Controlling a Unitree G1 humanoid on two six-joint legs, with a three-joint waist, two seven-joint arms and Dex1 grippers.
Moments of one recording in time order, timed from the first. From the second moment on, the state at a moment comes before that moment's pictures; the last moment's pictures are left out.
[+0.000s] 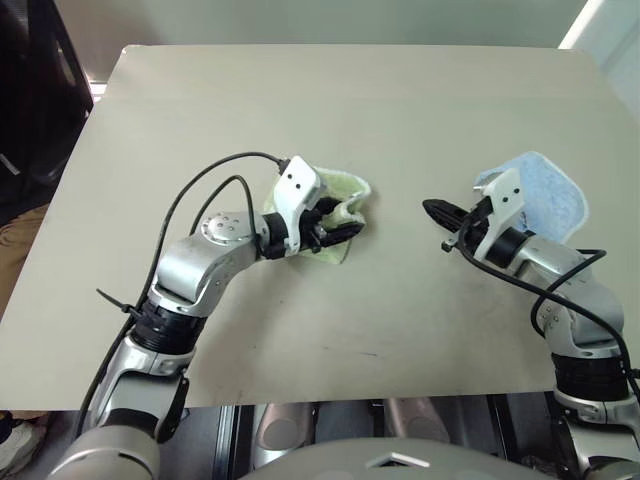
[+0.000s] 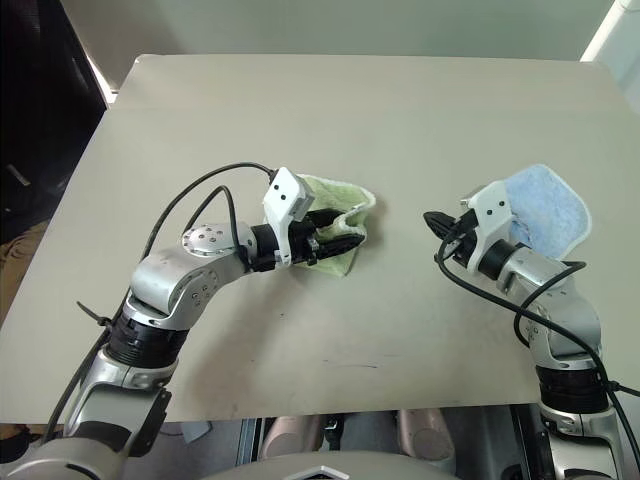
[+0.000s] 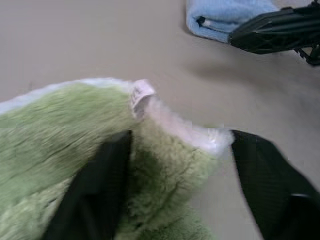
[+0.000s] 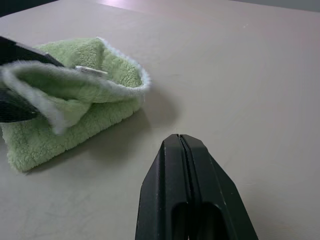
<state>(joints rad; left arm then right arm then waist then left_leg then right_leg) -0.54 0.51 -0.19 -0.18 -0.57 0.76 -0.59 -0.27 -0.52 -0.06 -0.31 0.41 0.60 0.59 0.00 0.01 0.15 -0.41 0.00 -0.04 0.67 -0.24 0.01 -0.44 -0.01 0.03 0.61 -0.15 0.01</state>
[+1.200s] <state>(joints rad) -0.54 0.59 -0.24 0.08 -0.23 0.49 -0.76 -0.60 -0.24 0.26 0.15 0.25 0.54 0.63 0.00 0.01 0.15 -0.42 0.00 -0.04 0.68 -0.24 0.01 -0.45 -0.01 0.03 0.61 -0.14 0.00</state>
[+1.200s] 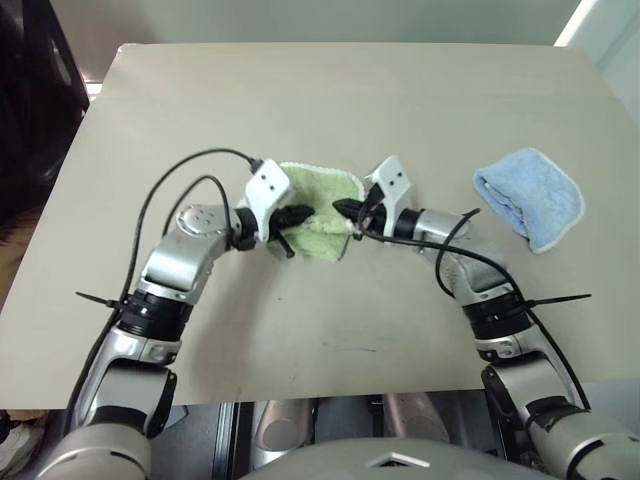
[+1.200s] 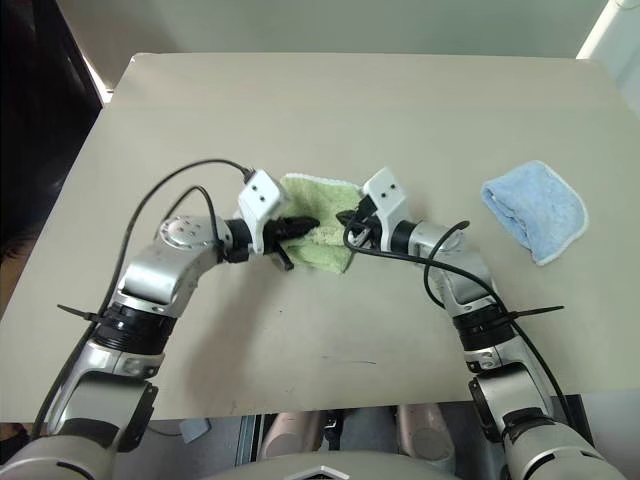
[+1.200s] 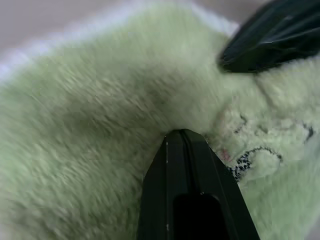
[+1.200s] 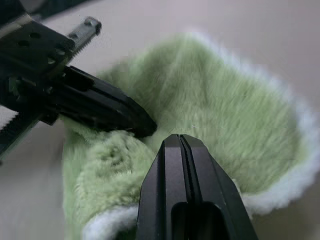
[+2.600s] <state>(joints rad) -0.48 0.51 0.38 0.21 -0.74 1.06 -0.55 -0.39 -0.40 0.06 -0.28 0.35 0.63 0.62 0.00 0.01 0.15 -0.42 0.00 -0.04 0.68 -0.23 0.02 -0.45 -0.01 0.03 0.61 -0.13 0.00</state>
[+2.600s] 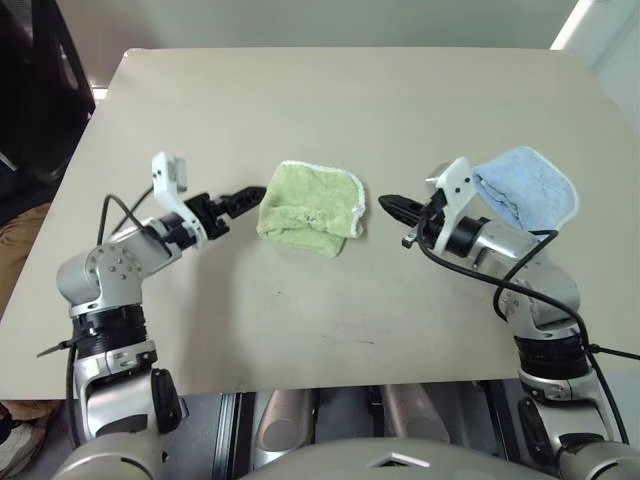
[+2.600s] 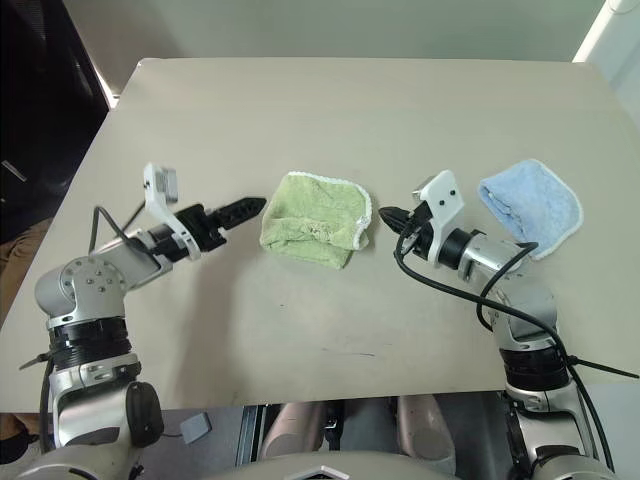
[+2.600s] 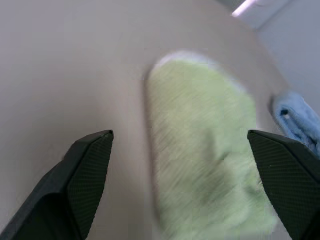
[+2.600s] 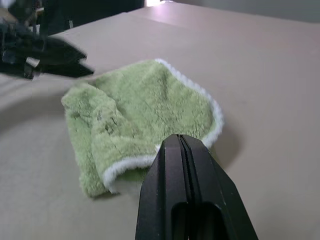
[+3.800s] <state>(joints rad) -0.50 0.31 0.38 0.16 -0.83 1.18 -0.47 -0.34 -0.39 0.08 -0.33 0.35 0.65 0.59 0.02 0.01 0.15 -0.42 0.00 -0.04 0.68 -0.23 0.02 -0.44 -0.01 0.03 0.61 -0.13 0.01</state>
